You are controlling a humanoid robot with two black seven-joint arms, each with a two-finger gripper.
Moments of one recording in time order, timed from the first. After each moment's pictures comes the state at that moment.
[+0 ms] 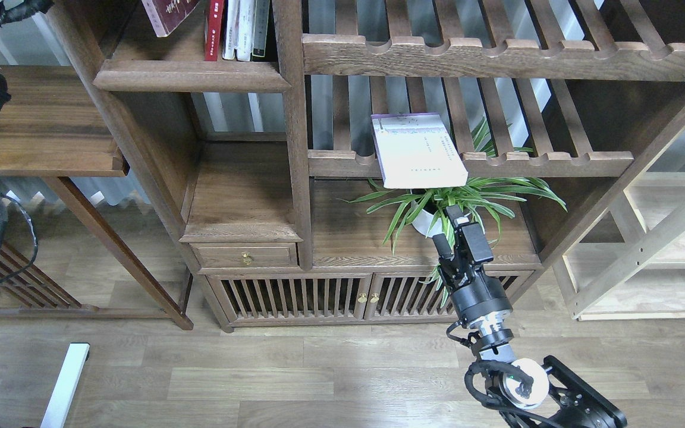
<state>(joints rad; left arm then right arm) -1.27 0.27 -1.21 -0.72 0.63 -0.15 0.47 0.06 -0.08 1.01 1.10 0.31 0.58 0.21</state>
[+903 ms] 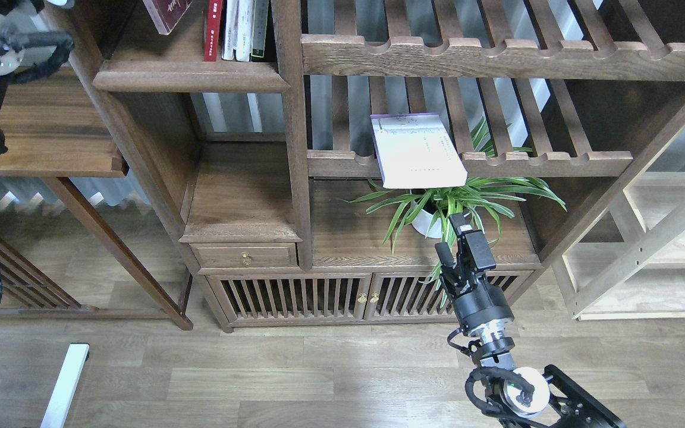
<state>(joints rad) -1.14 0.34 -1.03 -0.72 0.62 -0.34 0.02 0.02 -0.07 1.02 1.10 0.33 0.58 0.21</state>
